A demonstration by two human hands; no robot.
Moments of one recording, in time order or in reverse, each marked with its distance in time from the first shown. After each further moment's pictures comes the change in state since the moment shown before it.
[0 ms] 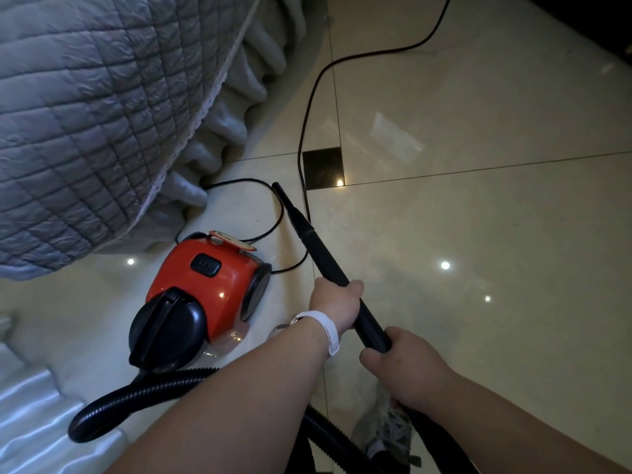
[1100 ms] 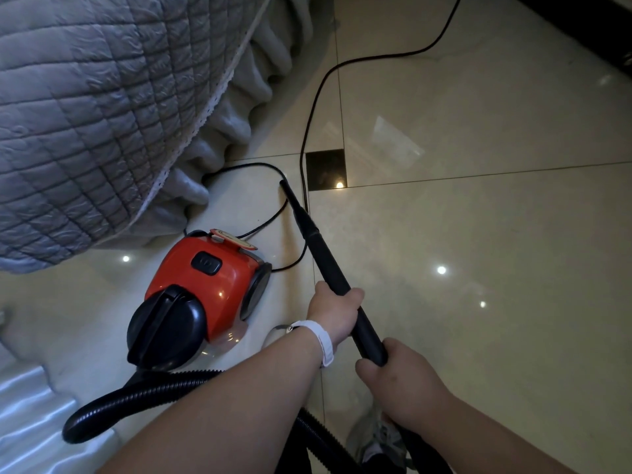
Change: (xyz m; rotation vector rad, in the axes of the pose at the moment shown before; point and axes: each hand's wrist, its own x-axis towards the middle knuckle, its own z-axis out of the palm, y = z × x) left_hand -0.009 -0.012 -0.010 -0.007 -0.069 0.083; right_hand -0.006 0.010 0.022 0.001 0.061 0.028
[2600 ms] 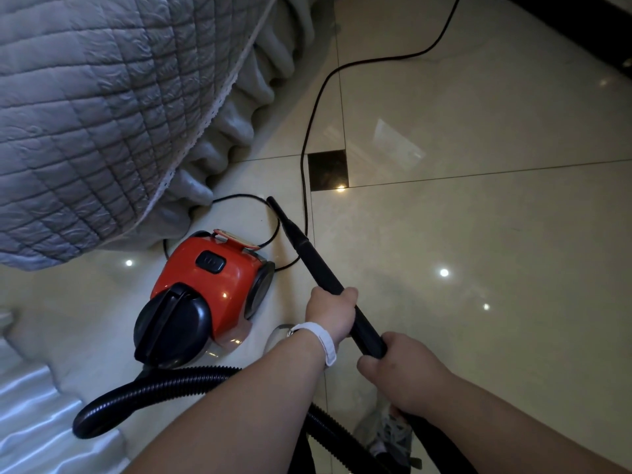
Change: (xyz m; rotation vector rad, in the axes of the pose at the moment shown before) left_hand 0.002 -0.009 -0.002 -0.075 0.086 -0.076; right_hand 0.000 -0.008 -0.009 -0.056 -0.081 -0.043
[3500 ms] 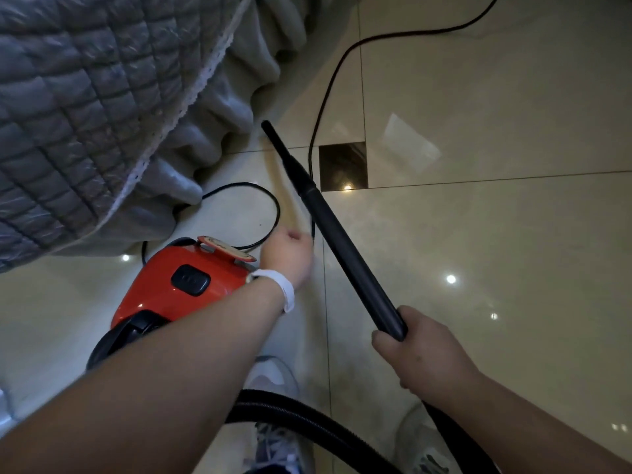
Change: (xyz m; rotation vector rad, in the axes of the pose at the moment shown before) left_hand 0.152 0.059 -0.050 0.232 0.295 0.337; right_hand 0.116 -0.008 -0.001 0.047 0.162 -0.128
